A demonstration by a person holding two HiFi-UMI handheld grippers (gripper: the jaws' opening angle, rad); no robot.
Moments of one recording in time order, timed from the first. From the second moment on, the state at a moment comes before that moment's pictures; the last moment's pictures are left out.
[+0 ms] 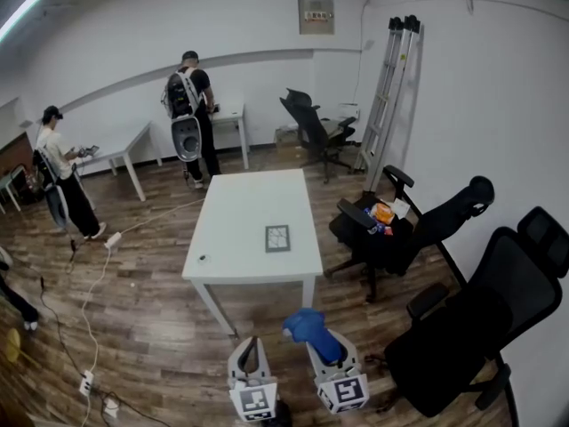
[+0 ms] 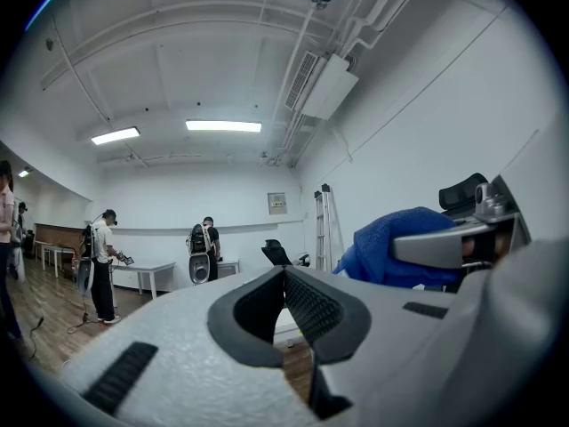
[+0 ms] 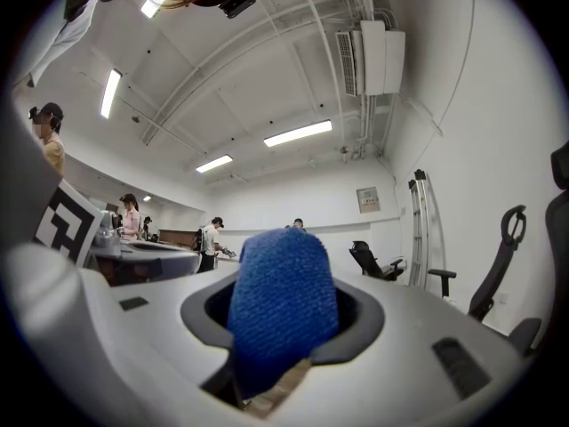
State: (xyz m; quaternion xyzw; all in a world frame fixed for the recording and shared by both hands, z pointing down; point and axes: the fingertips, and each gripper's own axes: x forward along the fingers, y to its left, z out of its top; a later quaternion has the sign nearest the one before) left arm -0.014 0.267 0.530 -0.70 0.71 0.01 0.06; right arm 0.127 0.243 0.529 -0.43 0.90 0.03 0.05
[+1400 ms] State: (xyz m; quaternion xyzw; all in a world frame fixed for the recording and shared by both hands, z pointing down) left arm -0.146 -0.089 0.544 -0.73 0.69 -0.02 0.03; right arm -0.008 -0.102 0.557 -0.45 0.89 0.01 0.02
